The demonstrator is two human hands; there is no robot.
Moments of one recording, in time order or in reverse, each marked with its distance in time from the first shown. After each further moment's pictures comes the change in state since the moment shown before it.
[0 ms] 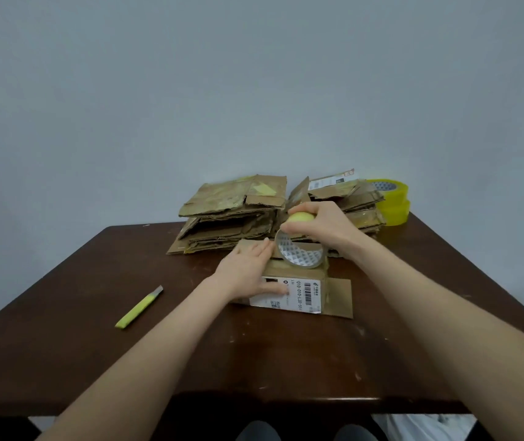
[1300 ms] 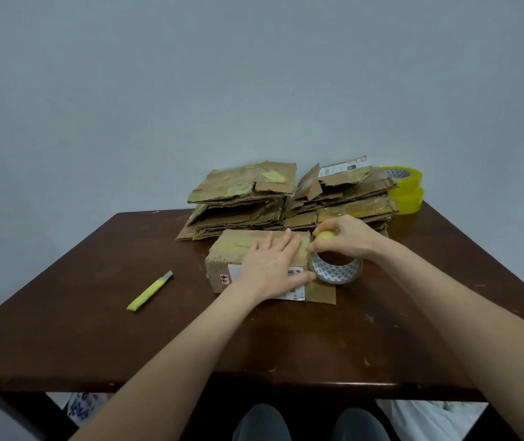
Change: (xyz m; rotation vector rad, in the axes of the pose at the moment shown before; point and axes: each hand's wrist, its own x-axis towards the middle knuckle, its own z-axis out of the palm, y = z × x) left_hand -0.009 0.040 0.009 -0.030 0.069 -0.069; right_hand -0.005 0.046 -0.005 -0.437 -0.191 0.043
